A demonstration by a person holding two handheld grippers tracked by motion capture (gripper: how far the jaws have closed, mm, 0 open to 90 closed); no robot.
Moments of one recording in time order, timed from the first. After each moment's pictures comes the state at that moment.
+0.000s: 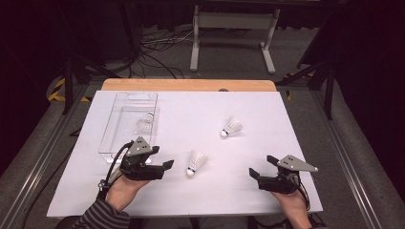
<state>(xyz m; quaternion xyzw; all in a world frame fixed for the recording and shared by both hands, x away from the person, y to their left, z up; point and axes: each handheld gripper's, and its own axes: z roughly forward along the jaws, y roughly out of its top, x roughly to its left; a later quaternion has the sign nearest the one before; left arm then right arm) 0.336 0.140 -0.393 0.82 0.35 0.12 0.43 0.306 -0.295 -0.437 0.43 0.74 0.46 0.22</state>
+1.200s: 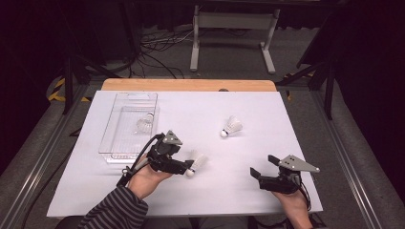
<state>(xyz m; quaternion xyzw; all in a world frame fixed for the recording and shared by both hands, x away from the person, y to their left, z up) 0.361 0.075 -0.384 0.88 0.33 0.07 0.35 0.306 -0.297 -0.437 0.43 0.74 0.47 0.22</state>
